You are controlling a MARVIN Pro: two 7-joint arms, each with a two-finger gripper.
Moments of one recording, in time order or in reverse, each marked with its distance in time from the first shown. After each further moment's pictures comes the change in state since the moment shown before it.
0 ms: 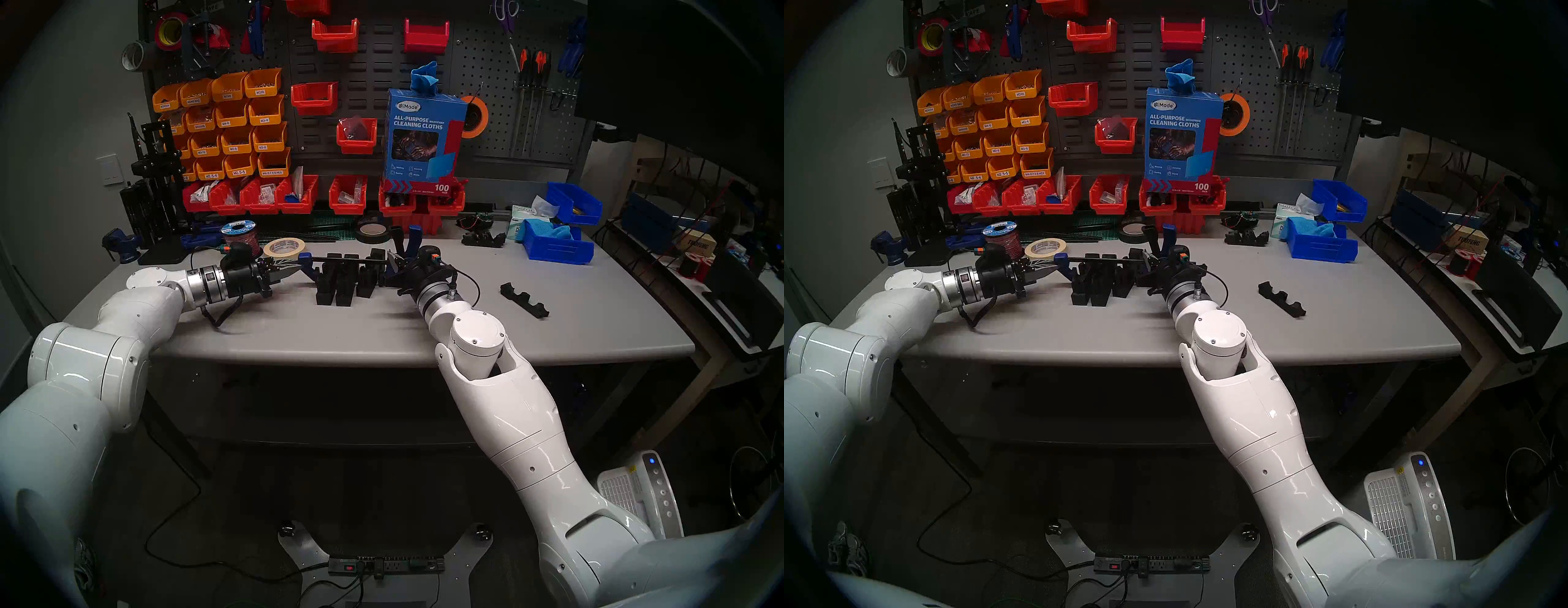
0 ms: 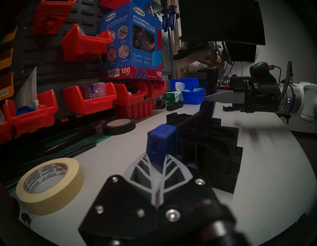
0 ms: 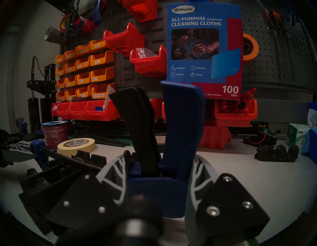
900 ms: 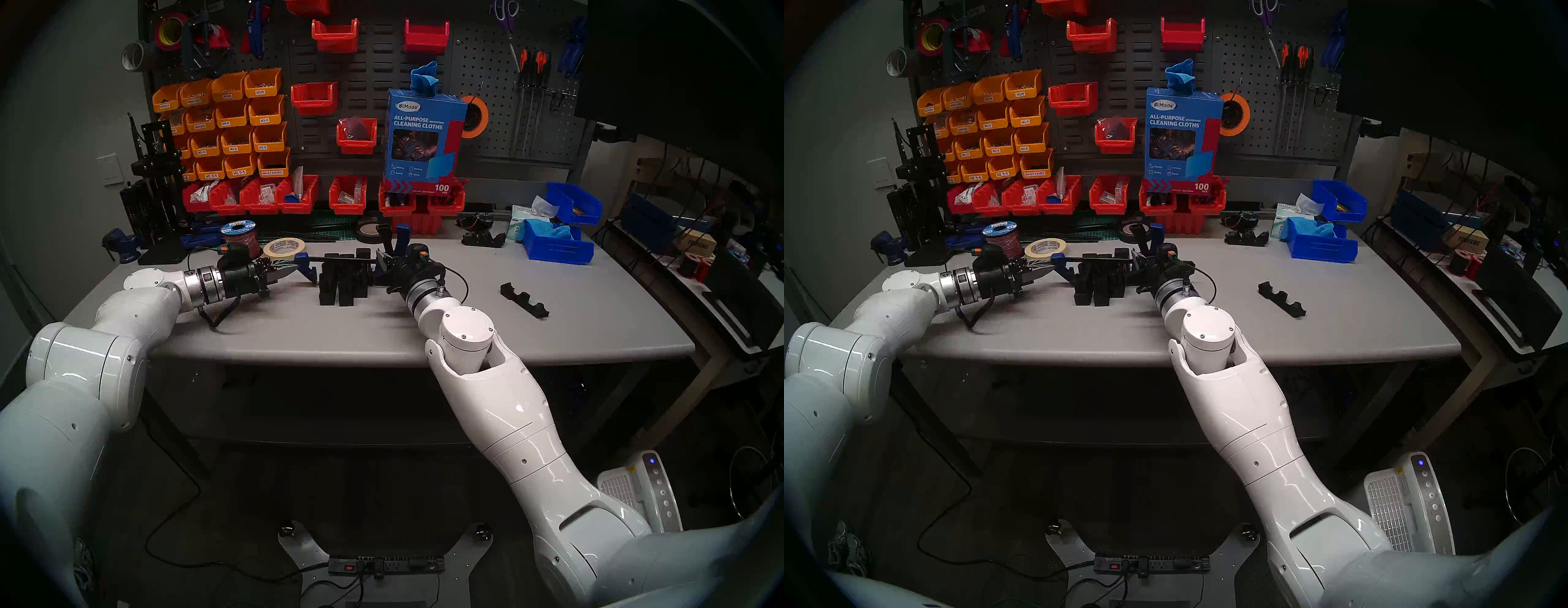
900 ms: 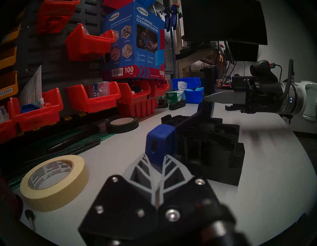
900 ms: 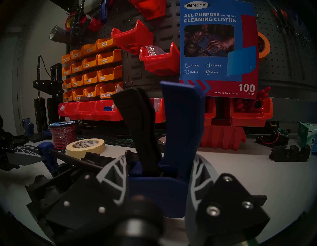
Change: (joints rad) left arm -0.002 0.008 -0.007 0.010 0.006 -0.003 0.006; right arm 0.044 -0.016 -0.040 0.047 0.023 0.000 0.001
